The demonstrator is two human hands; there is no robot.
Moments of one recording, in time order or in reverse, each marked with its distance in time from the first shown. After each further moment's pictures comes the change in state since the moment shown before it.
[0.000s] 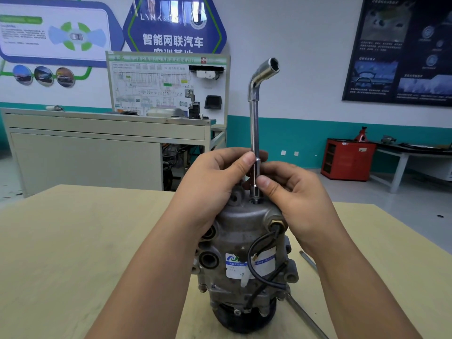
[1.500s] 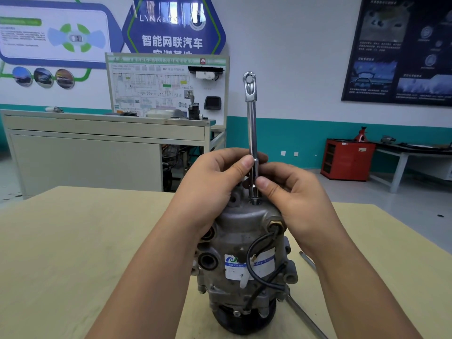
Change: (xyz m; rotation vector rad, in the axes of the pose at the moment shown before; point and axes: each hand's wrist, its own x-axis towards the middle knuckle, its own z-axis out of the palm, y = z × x) left_hand 0.001 -0.001 0.000 0.028 -0.024 0.038; right_hand 0.000 0.002 -0.001 0.016 0.001 0.006
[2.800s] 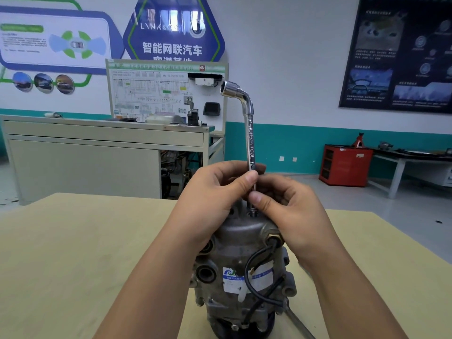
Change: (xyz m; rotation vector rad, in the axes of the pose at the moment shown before) left_hand 0.000 0.000 -0.001 0.023 -0.015 0.003; right_hand -0.001 -0.006 0.001 -0.016 -0.019 -0.010
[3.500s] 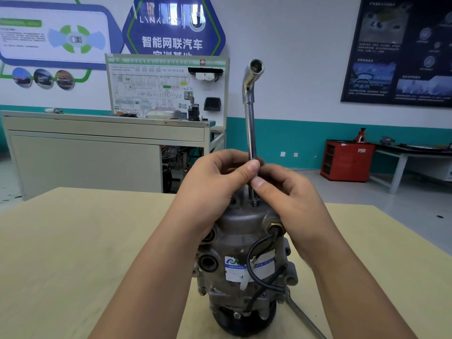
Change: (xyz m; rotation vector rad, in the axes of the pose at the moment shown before) left_hand 0.001 0.000 0.000 0.015 0.025 0.030; right_hand -0.002 0.002 0.003 0.010 -0.007 0.010
